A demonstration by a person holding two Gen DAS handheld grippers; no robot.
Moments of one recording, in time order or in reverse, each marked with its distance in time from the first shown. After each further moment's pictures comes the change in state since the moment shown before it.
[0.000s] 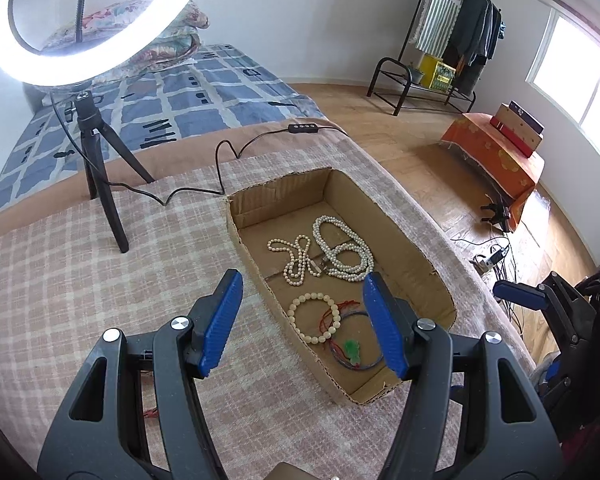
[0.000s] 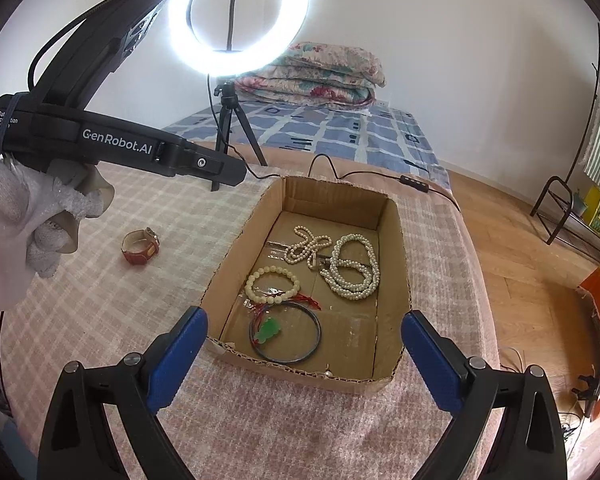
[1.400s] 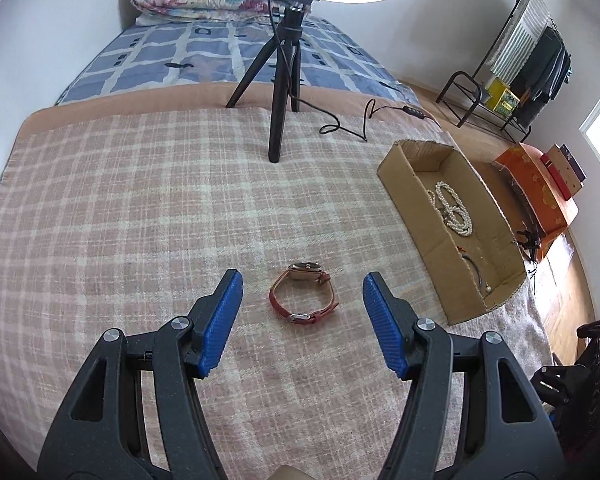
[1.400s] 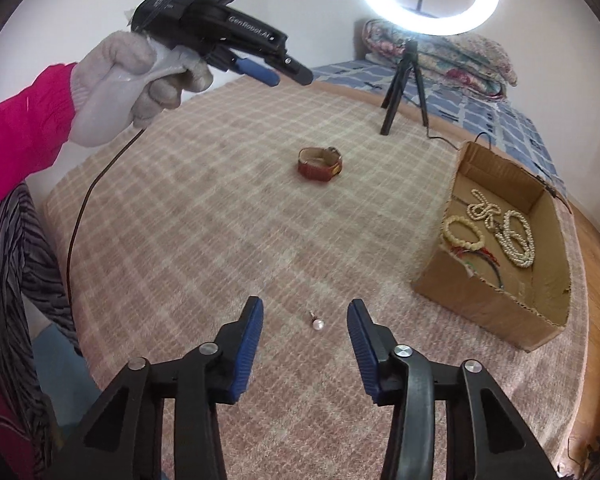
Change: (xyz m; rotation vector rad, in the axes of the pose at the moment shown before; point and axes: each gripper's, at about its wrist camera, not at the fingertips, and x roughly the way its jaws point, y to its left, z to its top) left arm -0.052 0.158 -0.086 -0.249 0.077 0.107; right arm -0.002 0.134 -0.063 -0.280 0.170 0.340
